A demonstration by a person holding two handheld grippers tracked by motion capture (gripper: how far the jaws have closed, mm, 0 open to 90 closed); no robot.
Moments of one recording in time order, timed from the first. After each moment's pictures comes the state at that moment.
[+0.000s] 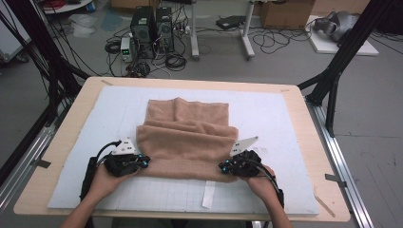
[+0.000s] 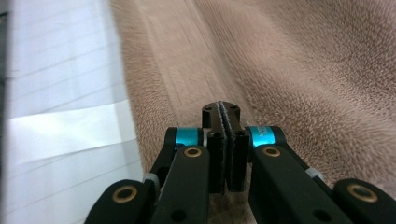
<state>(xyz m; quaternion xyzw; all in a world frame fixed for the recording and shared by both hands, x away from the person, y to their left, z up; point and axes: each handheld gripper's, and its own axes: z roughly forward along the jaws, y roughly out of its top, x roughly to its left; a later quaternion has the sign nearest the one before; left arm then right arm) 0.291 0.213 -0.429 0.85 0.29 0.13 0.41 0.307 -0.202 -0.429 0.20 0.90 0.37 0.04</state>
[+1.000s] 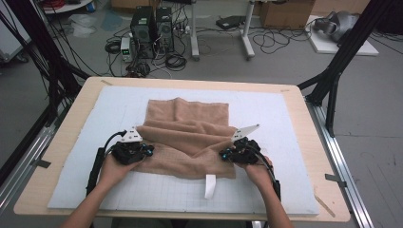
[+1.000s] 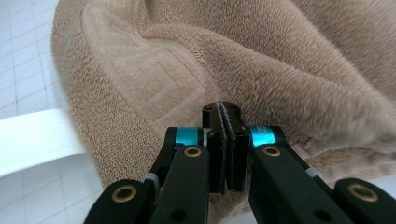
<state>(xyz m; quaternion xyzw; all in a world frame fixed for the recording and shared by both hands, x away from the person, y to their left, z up) 0.334 0.194 -0.444 0.84 0.34 0.14 0.39 0.348 -0.203 -0.433 0.26 0.89 0.38 0.03</state>
